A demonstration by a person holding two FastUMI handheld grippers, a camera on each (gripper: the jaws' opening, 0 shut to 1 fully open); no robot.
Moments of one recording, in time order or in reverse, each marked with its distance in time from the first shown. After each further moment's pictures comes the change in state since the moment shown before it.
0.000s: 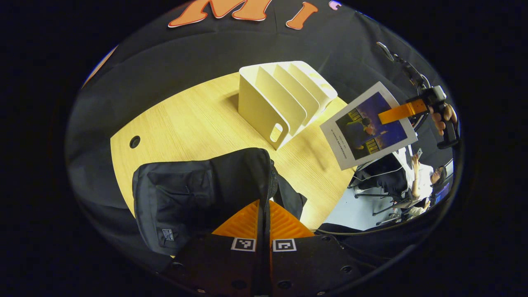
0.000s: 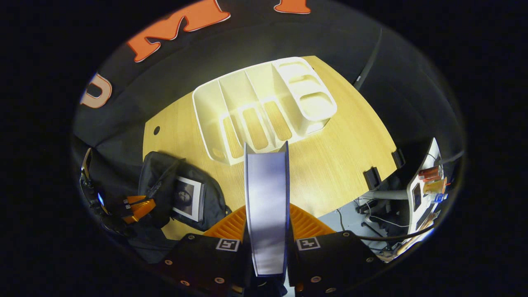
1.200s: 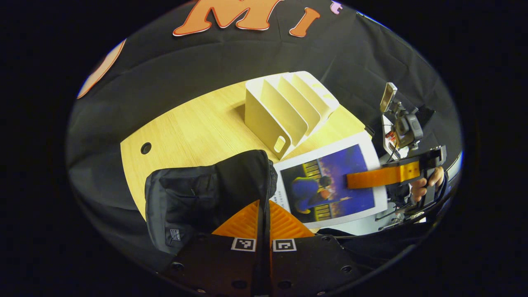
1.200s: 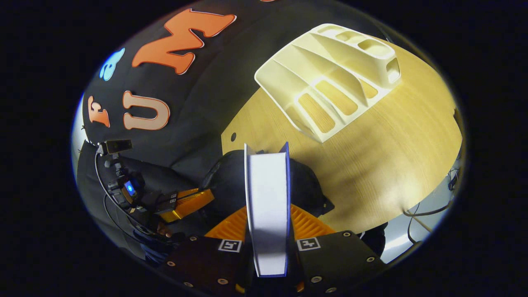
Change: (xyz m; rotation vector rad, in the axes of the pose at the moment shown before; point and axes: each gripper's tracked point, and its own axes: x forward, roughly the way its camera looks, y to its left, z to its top) left arm -0.032 0.001 0.026 -0.008 -0.053 0.045; right arm 0.049 0.158 -0.069 0.215 -0.043 0.648
